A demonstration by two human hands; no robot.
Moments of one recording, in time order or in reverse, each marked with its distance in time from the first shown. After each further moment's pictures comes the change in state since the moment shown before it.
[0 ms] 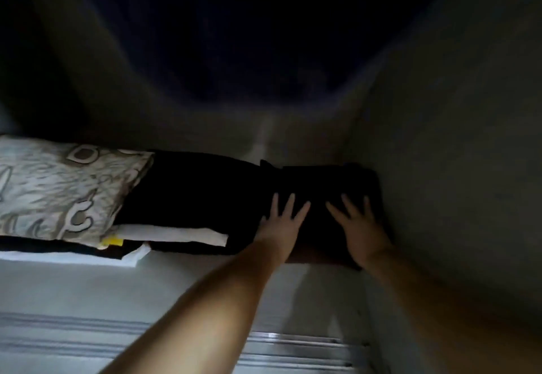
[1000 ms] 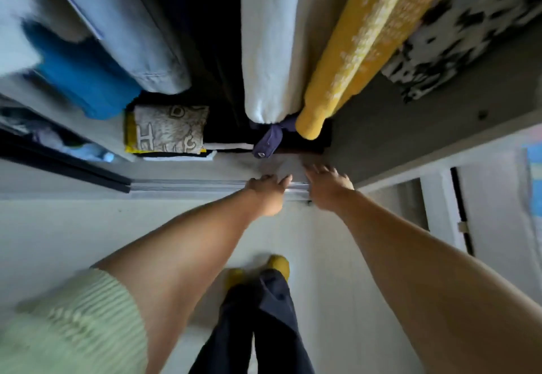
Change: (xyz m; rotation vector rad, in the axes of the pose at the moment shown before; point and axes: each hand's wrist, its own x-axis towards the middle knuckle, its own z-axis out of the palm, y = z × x) left_hand -0.275 0.108 -0.318 0.159 -0.651 0.028; right_hand -0.272 -0.037 -0.291 0.140 -0.494 -0.095
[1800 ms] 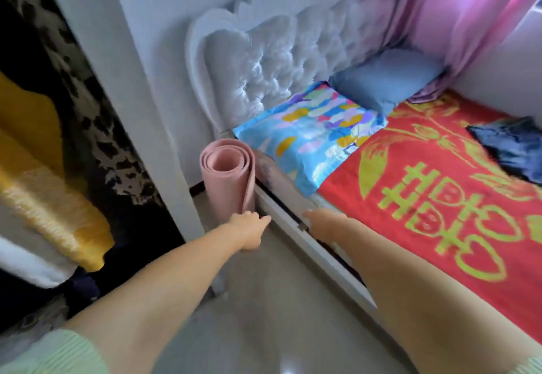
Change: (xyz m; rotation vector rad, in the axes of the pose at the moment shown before) left_hand -0.153 0.338 -0.141 0.590 0.126 0.469; right_hand -0.354 0.266 -0.011 0.349 0.129 0.434
